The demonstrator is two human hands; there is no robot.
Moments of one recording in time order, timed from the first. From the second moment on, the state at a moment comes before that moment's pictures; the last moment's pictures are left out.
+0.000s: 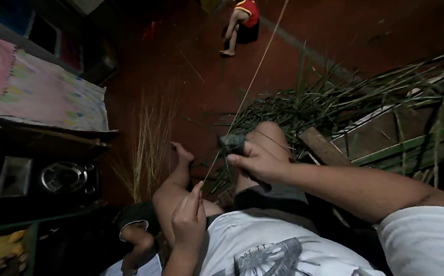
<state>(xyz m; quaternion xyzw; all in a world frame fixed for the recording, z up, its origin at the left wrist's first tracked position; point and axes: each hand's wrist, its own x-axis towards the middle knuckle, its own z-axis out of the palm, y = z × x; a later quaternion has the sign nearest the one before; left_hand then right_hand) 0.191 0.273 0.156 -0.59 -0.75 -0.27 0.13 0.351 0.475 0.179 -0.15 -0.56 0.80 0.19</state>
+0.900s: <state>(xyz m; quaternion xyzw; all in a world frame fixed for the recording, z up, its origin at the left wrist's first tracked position) 0.182 0.246 0.137 -0.57 -0.77 -0.24 0.17 0.350 0.502 0.179 -0.21 -0.50 0.80 0.26</state>
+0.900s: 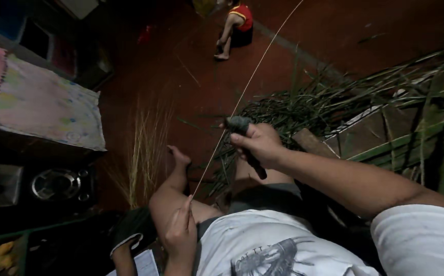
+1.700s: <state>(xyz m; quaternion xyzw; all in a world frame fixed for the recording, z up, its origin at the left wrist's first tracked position) 0.170 0.224 0.110 -0.55 -0.79 -0.24 0.15 0.336 0.452 0.147 -0.11 -0.64 0.76 0.05</state>
